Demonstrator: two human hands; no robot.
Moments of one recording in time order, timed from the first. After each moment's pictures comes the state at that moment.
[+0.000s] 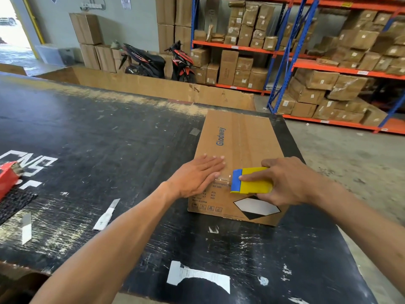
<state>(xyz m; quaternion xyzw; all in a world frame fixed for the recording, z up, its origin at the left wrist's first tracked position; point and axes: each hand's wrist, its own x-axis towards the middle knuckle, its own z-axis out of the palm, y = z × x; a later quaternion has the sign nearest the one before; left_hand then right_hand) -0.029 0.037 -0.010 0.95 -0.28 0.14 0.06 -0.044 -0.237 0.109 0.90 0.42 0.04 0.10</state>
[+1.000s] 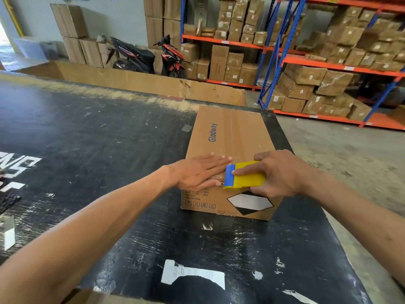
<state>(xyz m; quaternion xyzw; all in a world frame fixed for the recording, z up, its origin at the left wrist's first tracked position) -0.007 0.025 0.009 0.90 -0.42 0.06 -0.07 -0.043 -0.233 0.115 0.91 0.41 0.03 0.10</state>
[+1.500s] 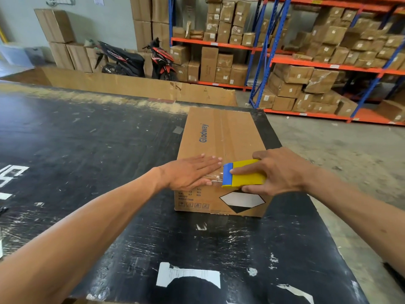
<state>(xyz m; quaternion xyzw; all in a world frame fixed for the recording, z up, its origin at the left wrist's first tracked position) -0.005 0.028 0.006 0.91 -0.42 0.04 -0.04 -0.040 -0.254 0.116 0.90 0.41 0.05 0.13</state>
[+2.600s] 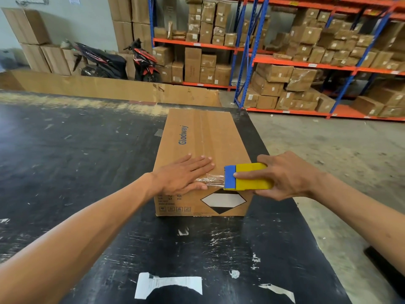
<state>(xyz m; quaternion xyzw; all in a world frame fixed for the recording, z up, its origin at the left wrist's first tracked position) 0.010 -0.010 0.003 0.92 -0.38 0.02 -0.03 -0.032 -0.326 0.102 0.87 0.47 0.11 0.08</state>
